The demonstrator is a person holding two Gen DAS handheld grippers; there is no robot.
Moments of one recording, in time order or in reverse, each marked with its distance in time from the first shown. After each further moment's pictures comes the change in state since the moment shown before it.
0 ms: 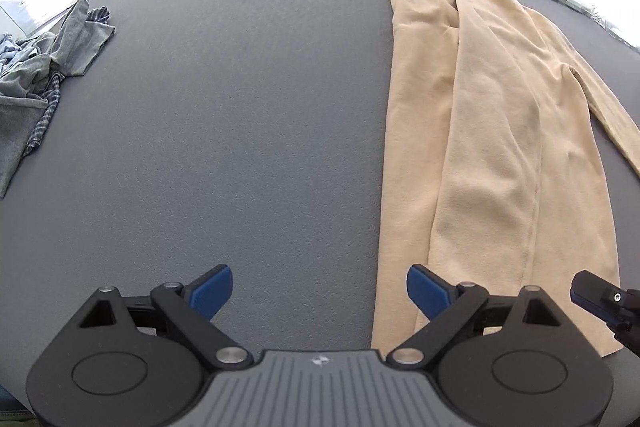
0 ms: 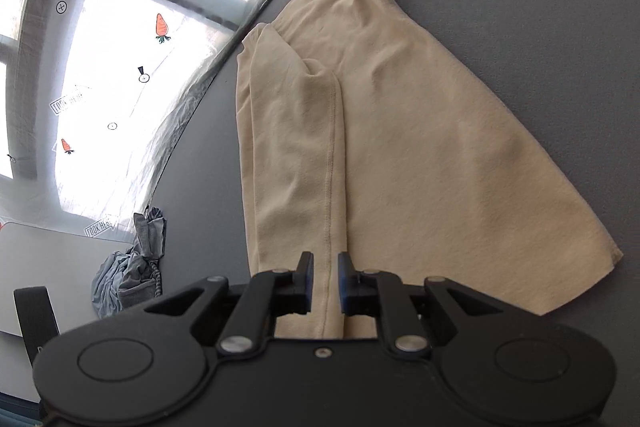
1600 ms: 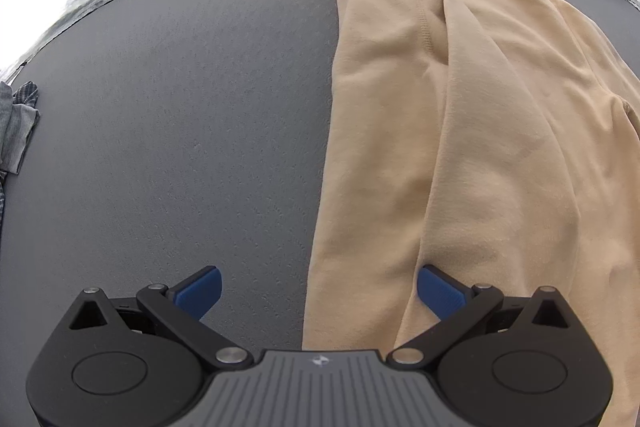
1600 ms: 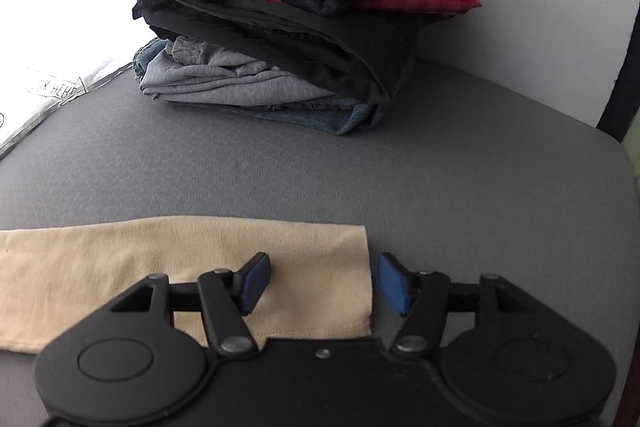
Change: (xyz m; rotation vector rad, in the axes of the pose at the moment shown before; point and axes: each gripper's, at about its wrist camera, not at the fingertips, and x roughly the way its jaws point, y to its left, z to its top) left arm 0.110 -0.032 0.107 0.068 0.074 0.087; right arm -0.095 -0.153 0.161 0.099 -0.646 -0.957
